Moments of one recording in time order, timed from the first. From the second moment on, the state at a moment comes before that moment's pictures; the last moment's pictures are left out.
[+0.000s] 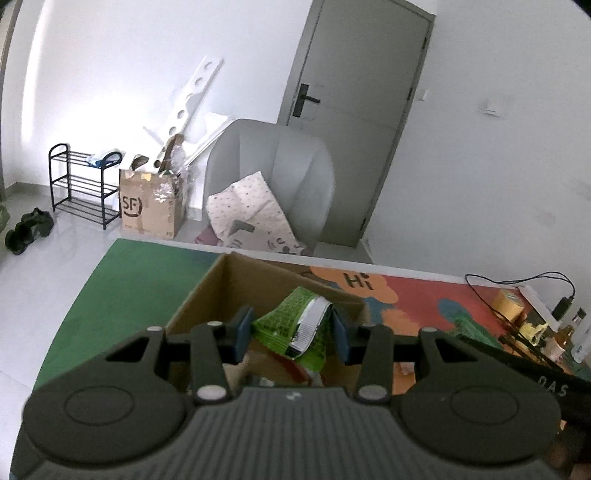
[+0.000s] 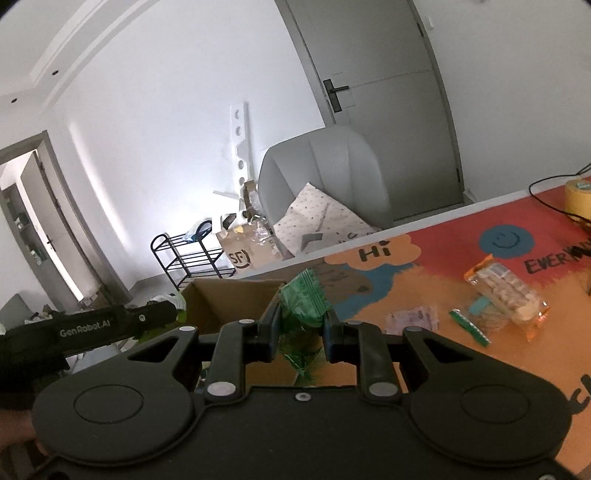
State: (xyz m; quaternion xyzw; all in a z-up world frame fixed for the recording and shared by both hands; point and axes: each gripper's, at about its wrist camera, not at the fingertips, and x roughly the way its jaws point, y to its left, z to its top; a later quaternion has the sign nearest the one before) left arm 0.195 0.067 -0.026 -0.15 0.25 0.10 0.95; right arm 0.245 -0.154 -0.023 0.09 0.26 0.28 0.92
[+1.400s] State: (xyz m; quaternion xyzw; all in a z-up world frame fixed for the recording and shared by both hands) left arm 0.181 0.073 -0.036 -0.16 0.26 0.09 0.95; right arm 0.241 -0.142 -0.027 0.10 0.27 0.27 0.92
